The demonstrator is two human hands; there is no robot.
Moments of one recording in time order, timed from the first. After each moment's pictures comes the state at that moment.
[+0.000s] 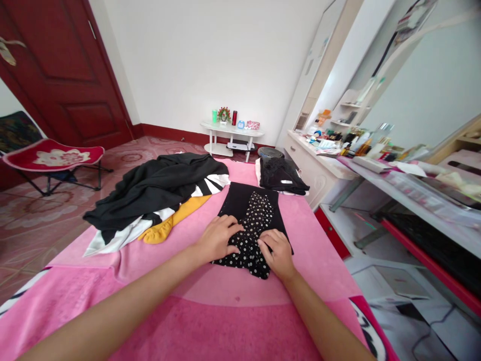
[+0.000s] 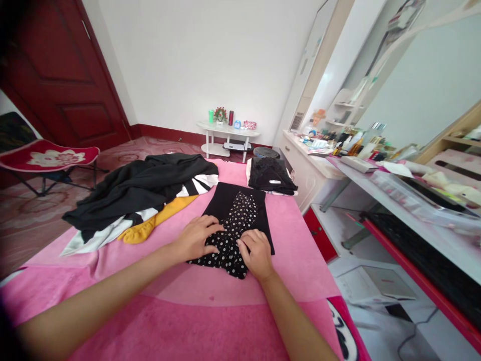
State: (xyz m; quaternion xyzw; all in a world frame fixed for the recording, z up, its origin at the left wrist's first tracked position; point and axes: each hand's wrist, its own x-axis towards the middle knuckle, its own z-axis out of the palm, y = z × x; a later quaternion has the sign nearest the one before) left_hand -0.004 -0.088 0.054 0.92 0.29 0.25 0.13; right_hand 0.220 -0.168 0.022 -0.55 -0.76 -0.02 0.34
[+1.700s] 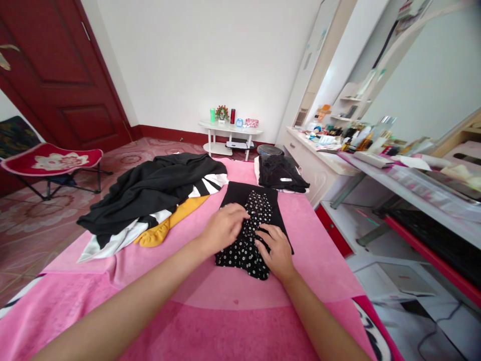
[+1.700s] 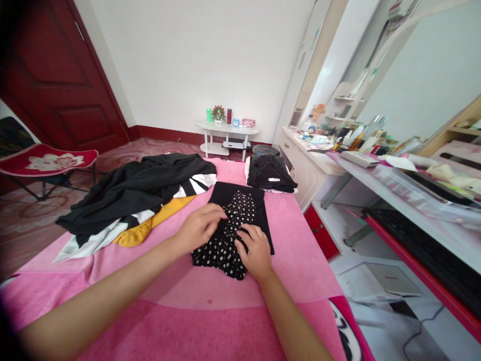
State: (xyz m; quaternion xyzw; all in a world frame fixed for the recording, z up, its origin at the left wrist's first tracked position) left_hand 0.017 -0.080 0.079 0.89 0.26 0.36 0.11; right_hand 0.223 -0.163 0.018 -0.57 -0.75 -0.06 0.33
